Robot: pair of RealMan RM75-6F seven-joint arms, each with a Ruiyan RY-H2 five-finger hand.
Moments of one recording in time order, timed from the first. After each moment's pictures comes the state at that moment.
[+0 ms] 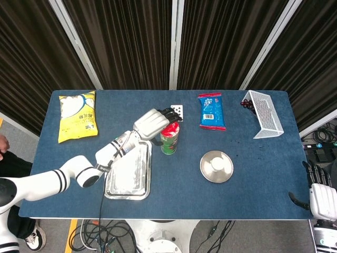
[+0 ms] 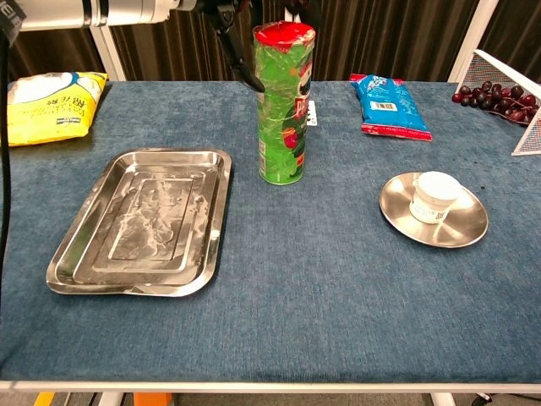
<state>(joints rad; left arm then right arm) -1.14 -1.44 -0.26 -1.35 1.35 0.71 -0.02 0.00 -1.26 0.08 -1.43 -1.41 1.48 0.11</state>
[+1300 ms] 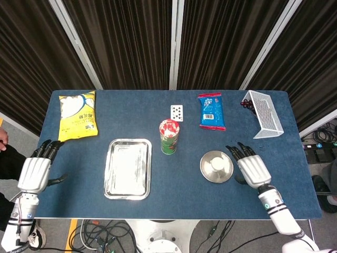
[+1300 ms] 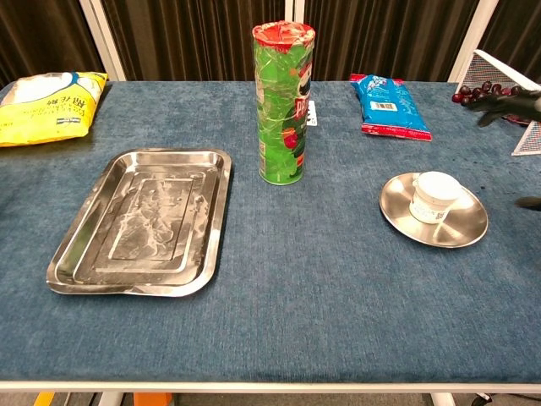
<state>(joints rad) -0.29 -1.23 0.05 -1.66 1.39 1.55 0.17 0.38 -1.27 0.14 -1.68 -1.39 1.04 -0.35</state>
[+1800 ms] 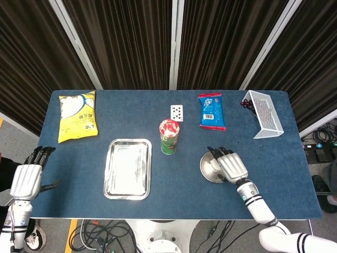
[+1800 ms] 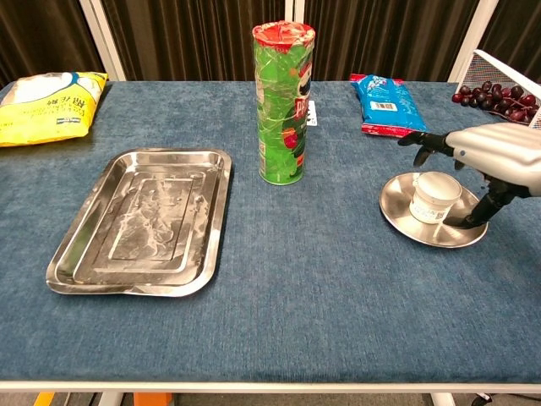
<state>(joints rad) -0.21 -1.24 0.03 -1.59 1.40 1.55 0.08 0.50 -1.46 0.14 -1.57 -1.24 0.96 -0.48</state>
